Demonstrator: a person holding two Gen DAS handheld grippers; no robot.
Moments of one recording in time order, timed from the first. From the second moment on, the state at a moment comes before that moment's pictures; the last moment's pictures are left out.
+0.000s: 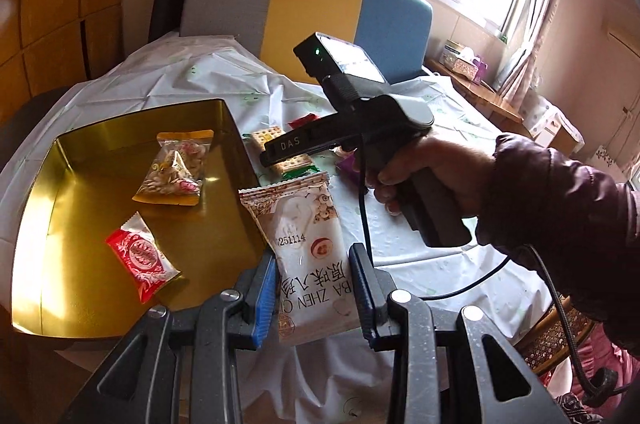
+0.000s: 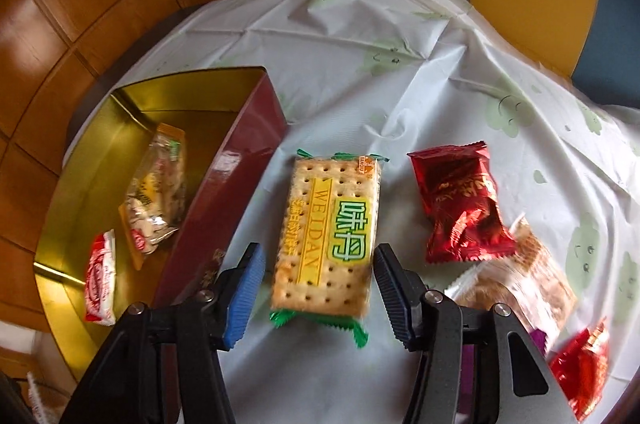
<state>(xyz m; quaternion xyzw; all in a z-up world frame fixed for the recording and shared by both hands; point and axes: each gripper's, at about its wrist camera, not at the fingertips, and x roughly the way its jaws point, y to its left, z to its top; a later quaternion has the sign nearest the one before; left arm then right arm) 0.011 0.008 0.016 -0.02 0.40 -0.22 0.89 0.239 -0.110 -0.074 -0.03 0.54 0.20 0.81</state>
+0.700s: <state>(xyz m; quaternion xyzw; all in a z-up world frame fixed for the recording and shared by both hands) 0.042 0.105 0.013 -0.17 0.43 -0.14 0.88 0.125 -0.148 -0.068 -0.08 0.55 0.19 0.81</state>
